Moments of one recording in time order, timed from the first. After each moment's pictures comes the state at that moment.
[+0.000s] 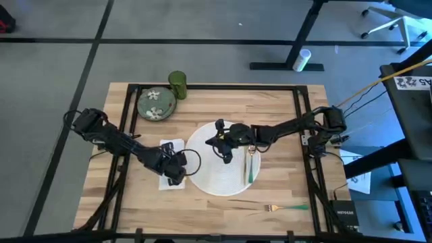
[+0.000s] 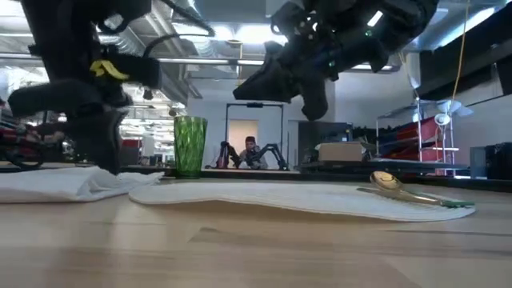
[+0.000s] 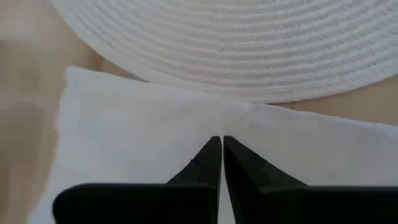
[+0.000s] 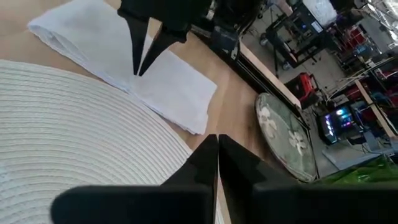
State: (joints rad) left arm -0.43 1.59 0.90 -0.72 -0.42 -0.63; right arm 0.02 1.76 0.91 0.48 0.03 -0.71
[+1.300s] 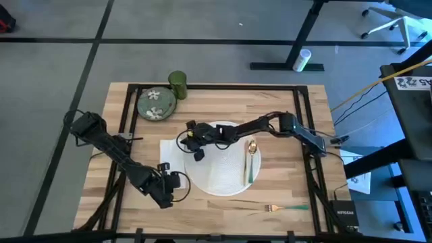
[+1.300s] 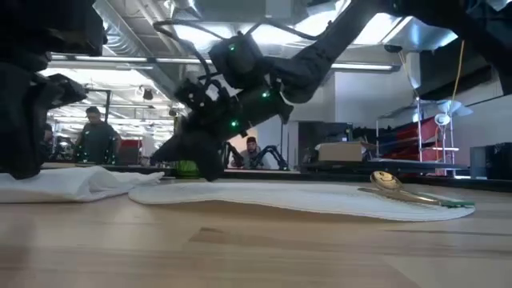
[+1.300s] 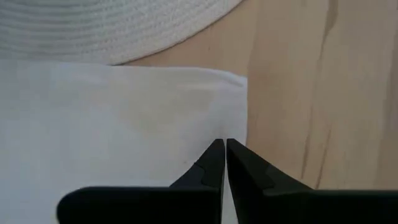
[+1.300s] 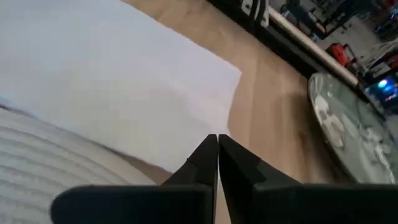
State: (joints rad) left arm -0.70 1.62 0.87 -0.53 -0.35 -0.81; right arm -0.07 2.34 1.50 0.36 -0.06 -0.60
